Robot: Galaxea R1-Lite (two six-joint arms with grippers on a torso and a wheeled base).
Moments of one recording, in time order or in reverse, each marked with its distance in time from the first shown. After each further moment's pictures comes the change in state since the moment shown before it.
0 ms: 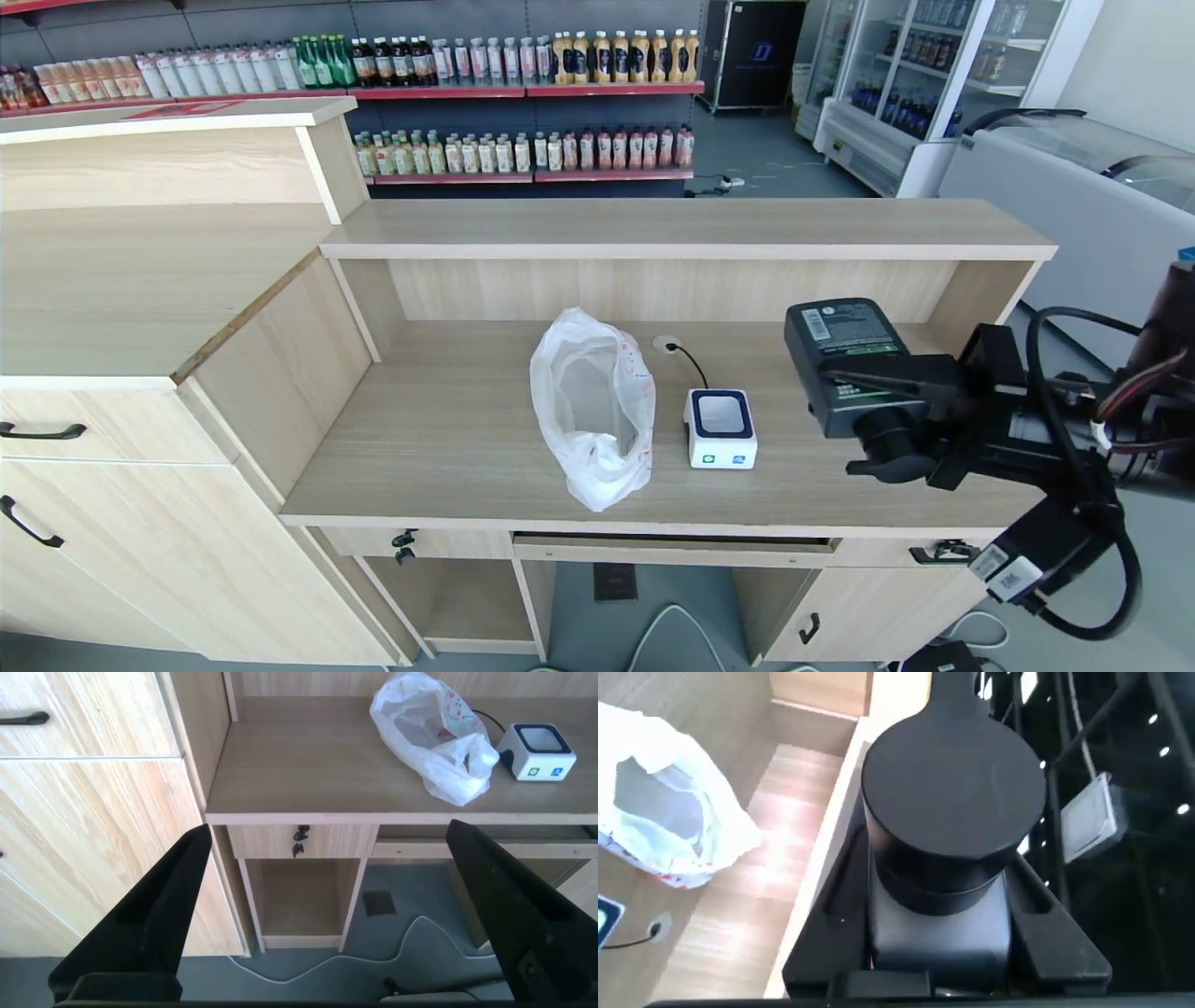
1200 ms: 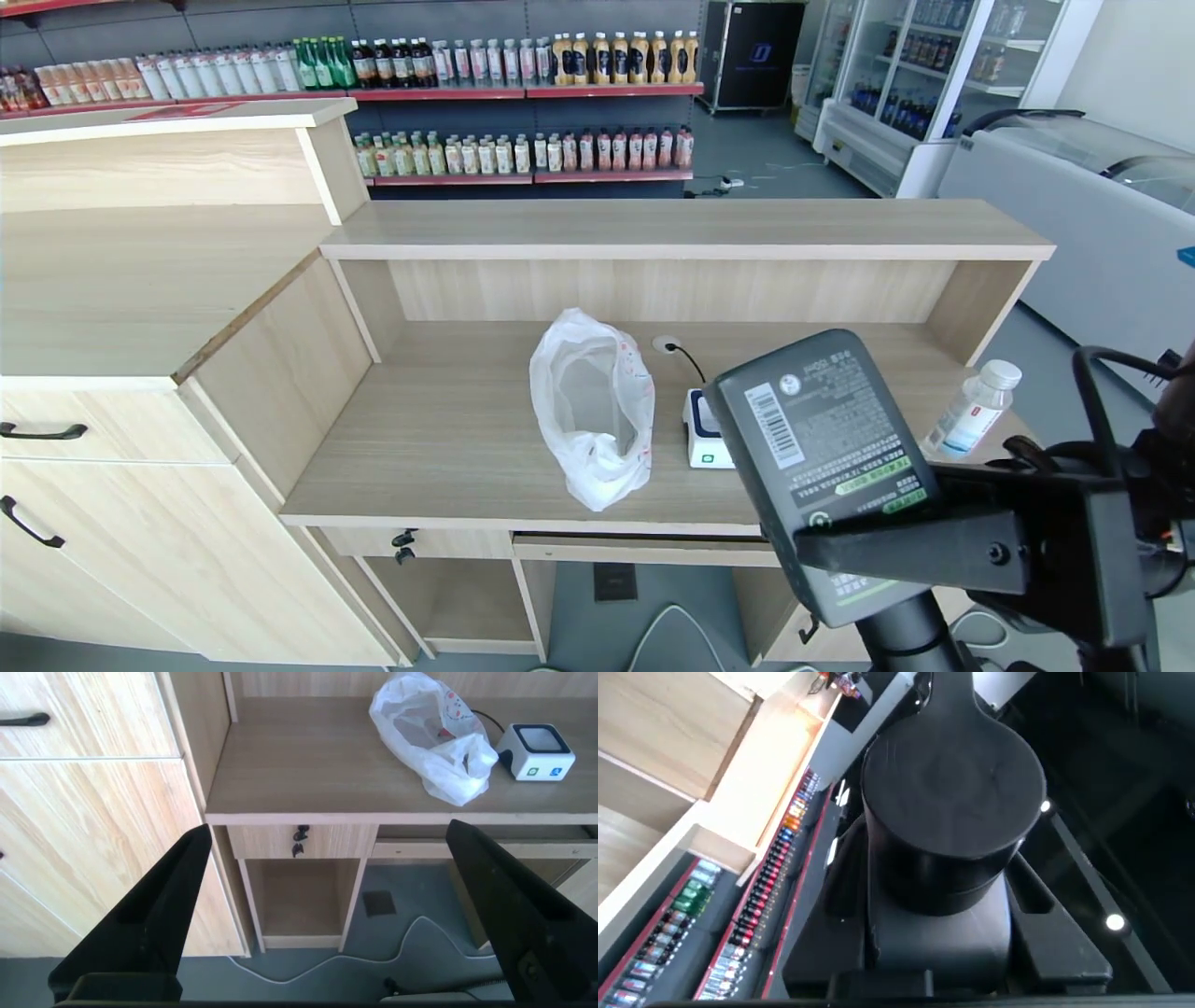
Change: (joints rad) left arm 0.000 0.000 0.000 0.000 0.000 0.000; right arm 0.334 -0.110 0.051 0.003 0.069 -0.487
